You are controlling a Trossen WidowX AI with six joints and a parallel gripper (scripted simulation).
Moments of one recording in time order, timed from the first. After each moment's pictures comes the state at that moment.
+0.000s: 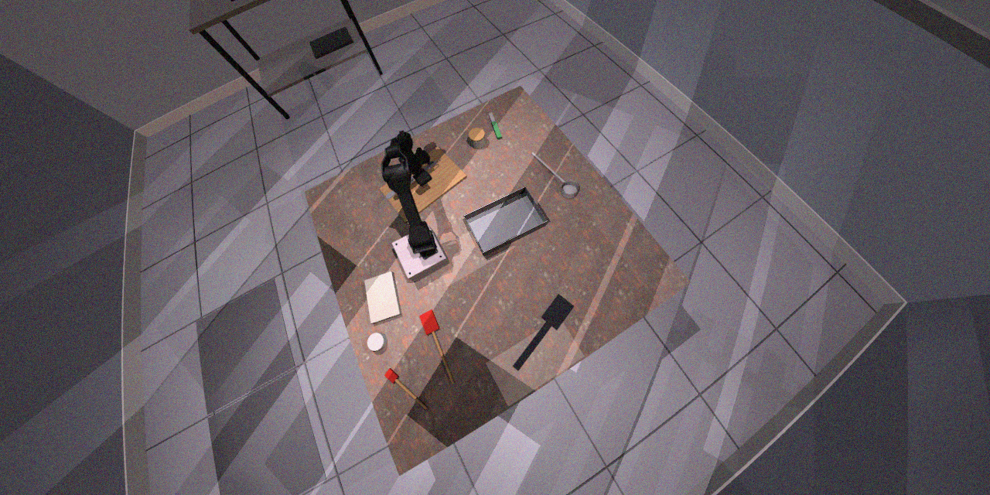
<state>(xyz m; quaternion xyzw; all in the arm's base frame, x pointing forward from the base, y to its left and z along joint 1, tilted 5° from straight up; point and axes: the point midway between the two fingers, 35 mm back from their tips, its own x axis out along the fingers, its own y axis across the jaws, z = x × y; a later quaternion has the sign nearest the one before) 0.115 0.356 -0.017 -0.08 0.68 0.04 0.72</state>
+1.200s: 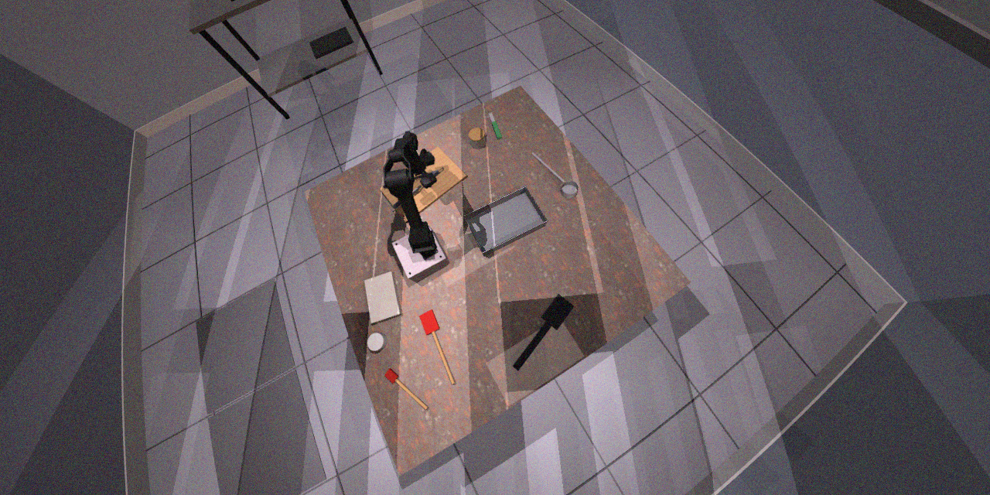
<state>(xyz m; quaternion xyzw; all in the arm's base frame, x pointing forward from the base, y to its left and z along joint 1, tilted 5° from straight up) 0.127 0.317 0.009 -0.08 0.69 0.04 0.72</state>
